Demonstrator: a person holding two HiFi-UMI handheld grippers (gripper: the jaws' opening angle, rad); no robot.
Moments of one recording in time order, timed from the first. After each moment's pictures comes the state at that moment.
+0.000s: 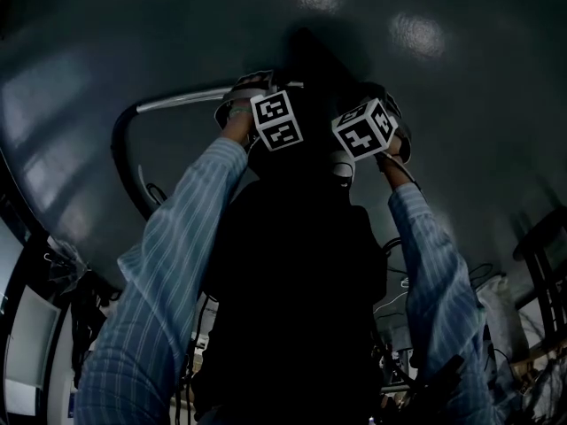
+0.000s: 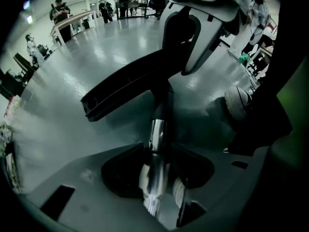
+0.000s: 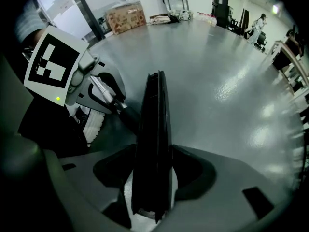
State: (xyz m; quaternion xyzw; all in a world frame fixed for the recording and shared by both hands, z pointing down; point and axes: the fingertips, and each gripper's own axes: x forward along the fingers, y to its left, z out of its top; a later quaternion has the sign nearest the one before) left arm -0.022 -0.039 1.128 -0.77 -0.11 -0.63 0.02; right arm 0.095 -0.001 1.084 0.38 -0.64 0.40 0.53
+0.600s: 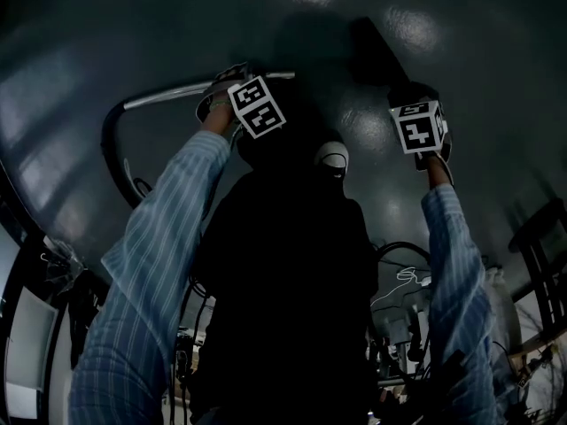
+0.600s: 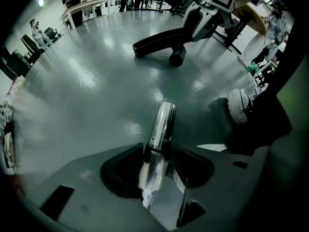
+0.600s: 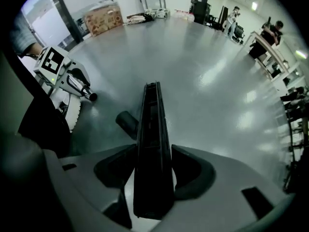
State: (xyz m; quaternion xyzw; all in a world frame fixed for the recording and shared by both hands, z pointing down) left arm -0.046 -0.053 1.135 -0.74 -0.08 -0.66 -0.04; right arm 0.229 0.039 1.069 0.46 -0.57 0.43 0.53
